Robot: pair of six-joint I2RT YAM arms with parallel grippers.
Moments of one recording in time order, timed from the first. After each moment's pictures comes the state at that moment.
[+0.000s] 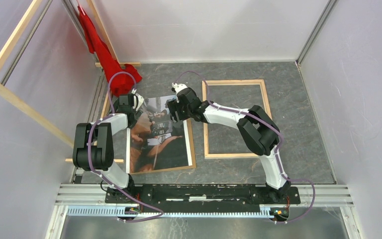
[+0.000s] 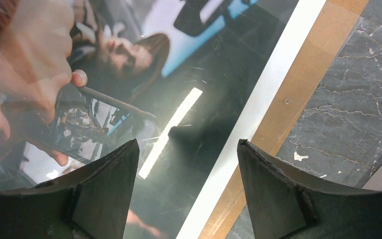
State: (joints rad) left arm 0.00 1.63 0.79 -0.04 -0.43 0.62; right arm 0.82 2.12 1.52 -0.10 0.05 0.31
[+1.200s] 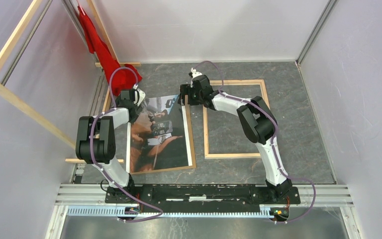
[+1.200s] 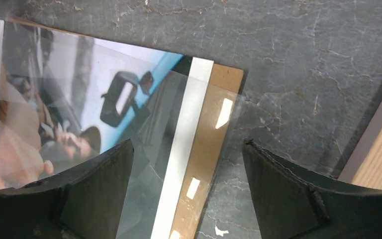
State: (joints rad) left arm -0.01 1.72 0.89 -0.04 -0.39 0.61; right arm 0.62 2.27 1.63 0.00 -0.09 0.45
